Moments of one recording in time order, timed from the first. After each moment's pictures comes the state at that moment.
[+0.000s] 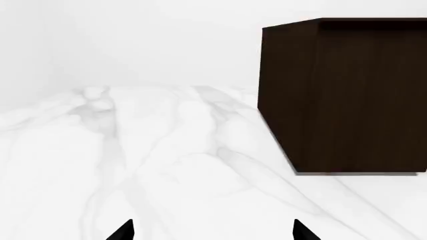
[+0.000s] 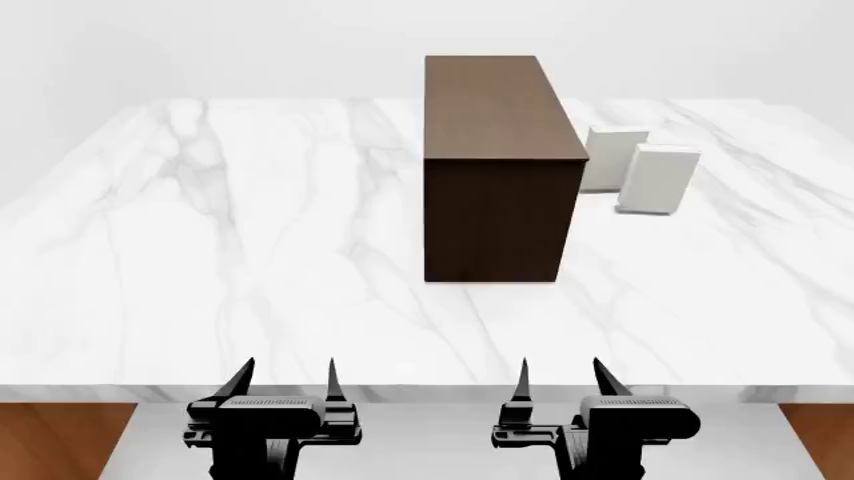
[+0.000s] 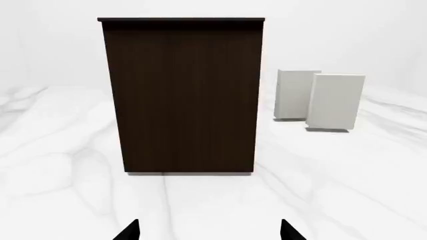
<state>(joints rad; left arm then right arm) 0.00 0.00 0.00 0.00 0.00 0.00 0.00 0.00 0.00 0.00 0.00 0.00 0.00 0.00</state>
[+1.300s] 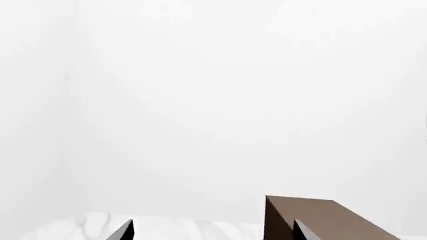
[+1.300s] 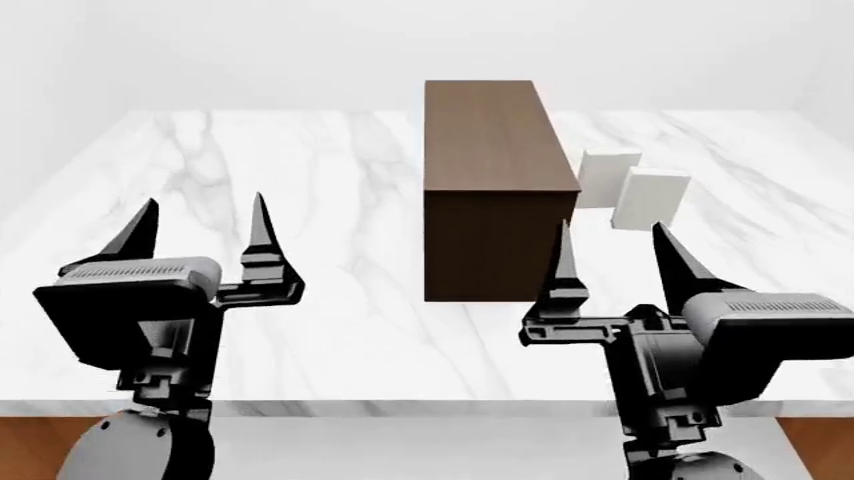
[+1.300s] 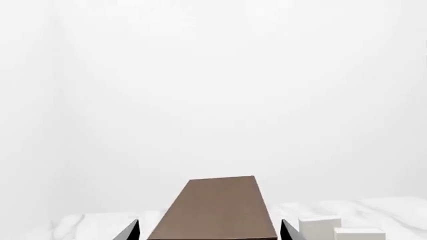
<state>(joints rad) -0.25 -0.19 0.00 0.52 -0.26 -0.35 -0.15 0.16 0.15 -0.03 -0.69 0.28 0.46 0.15</state>
